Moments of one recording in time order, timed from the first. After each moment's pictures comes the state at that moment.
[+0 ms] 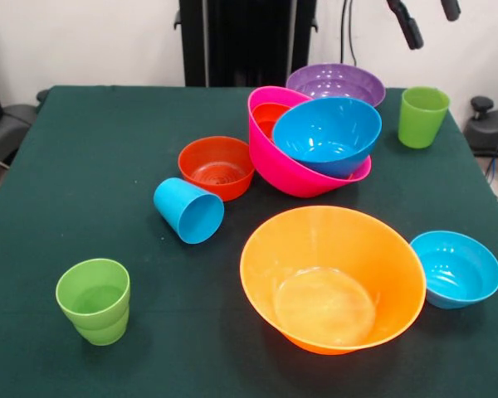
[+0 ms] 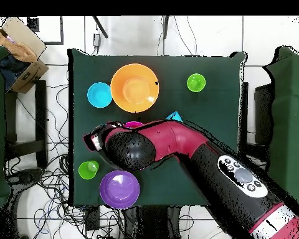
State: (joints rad) arm -0.85 -0.83 1.07 2.09 -0.23 0.47 1.51
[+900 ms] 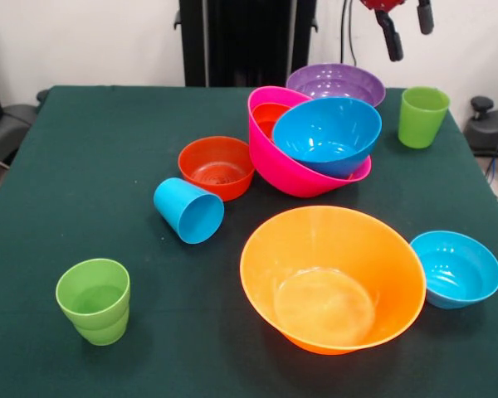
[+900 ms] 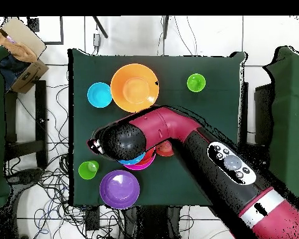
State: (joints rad) arm -0.81 -0.78 1.08 1.97 -0.40 0.76 1.51
